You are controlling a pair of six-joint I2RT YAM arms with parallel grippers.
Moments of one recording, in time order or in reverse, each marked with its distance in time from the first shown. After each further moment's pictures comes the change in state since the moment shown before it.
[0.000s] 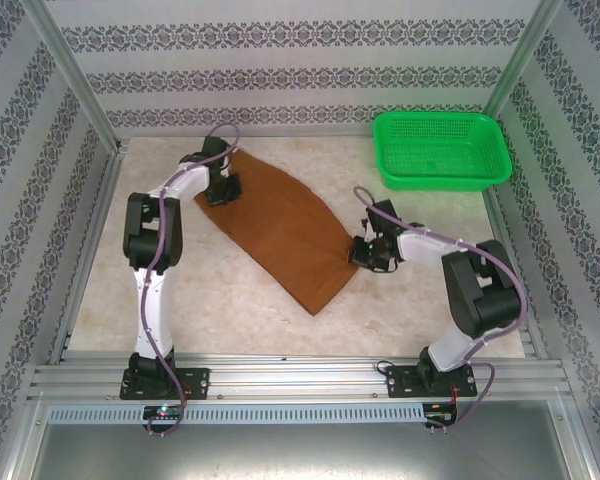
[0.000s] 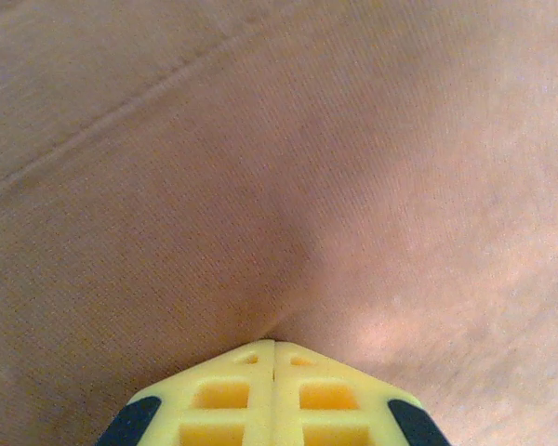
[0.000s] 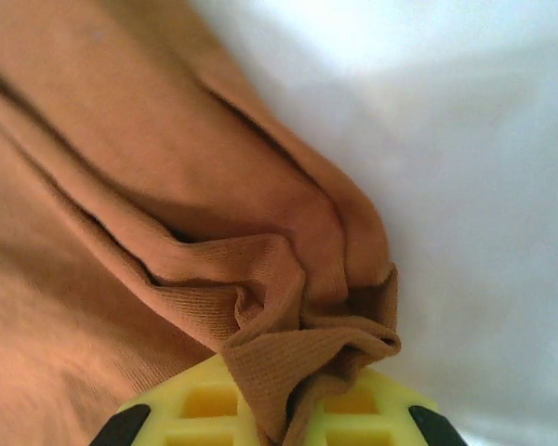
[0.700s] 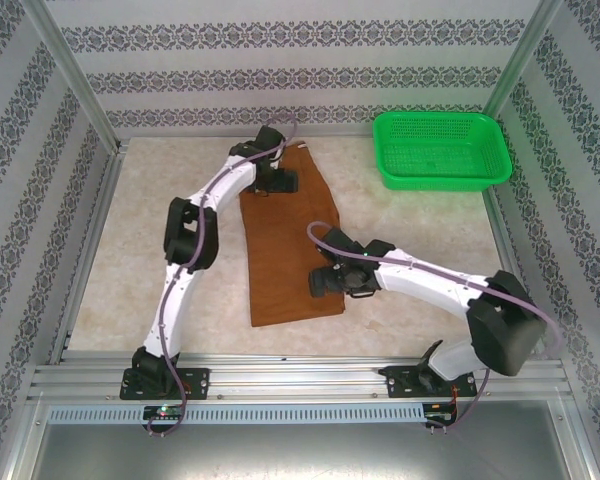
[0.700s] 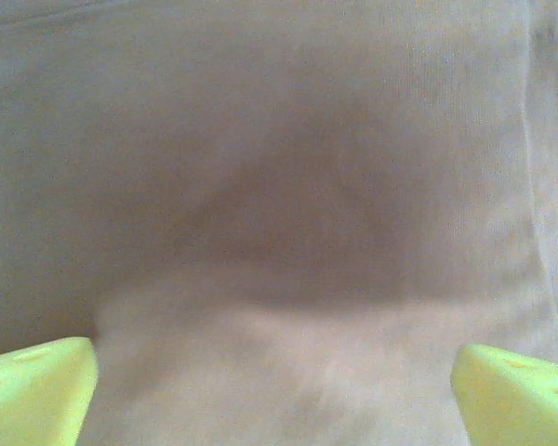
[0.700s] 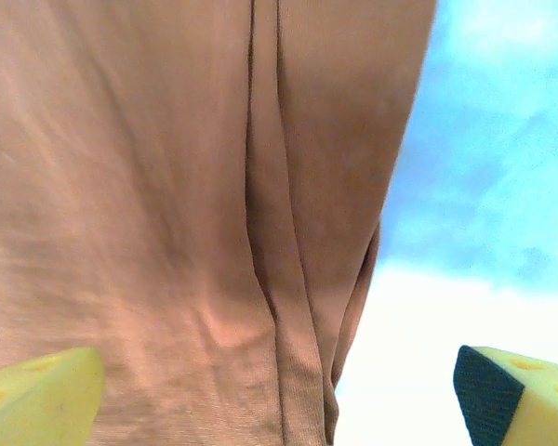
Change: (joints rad) left arm -0.203 0.045 0.237 -0.147 -0.146 0.113; right arm 0.422 -0.208 0.113 -0.333 0.376 0.103
